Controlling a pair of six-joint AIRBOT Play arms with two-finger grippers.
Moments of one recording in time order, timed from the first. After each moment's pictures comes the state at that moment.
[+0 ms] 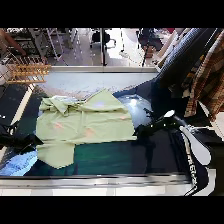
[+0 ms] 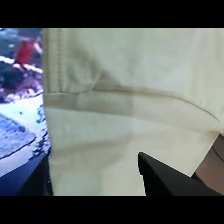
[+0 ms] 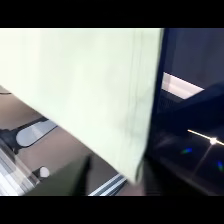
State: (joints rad) left arm 0.58 -1.53 1.01 1.05 -1.25 -1.17; right arm -0.08 -1.79 1.21 -0.76 1.29 0.98
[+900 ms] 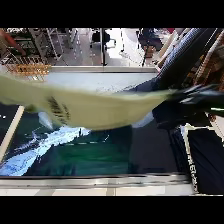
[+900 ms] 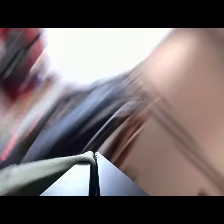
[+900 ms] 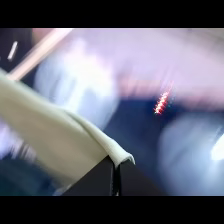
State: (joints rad) left arm 0.92 -1.00 1.39 -0.46 -1.42 -1.12; right arm -0.05 -0.75 1.49 -0.98 1.20 1.07
